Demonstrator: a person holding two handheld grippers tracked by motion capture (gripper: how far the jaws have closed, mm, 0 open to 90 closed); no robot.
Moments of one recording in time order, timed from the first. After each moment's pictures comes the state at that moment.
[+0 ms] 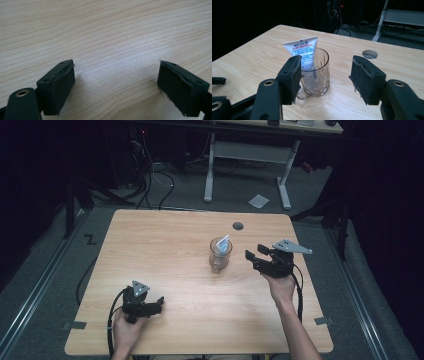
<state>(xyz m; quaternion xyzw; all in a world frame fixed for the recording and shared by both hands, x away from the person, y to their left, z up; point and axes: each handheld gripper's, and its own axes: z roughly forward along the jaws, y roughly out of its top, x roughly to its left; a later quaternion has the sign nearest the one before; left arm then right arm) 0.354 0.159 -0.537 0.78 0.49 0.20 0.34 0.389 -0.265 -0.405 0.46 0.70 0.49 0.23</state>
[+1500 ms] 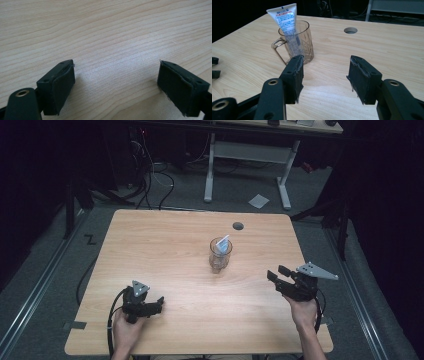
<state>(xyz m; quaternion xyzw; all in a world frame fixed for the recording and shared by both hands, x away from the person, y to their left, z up) 0.354 0.160 -0.537 0.78 0.49 0.20 0.34 0.332 -0.320 -0.430 0.49 0.70 0.47 0.24</state>
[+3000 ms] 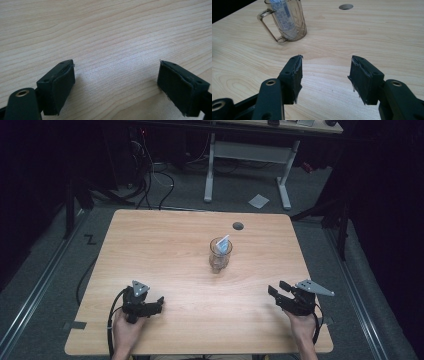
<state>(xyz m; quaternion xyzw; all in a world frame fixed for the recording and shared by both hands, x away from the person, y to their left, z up) 0.354 0.159 -0.537 0.78 0.49 0.20 0.34 0.313 -0.331 -0.483 0.52 0.69 0.45 0.23</state>
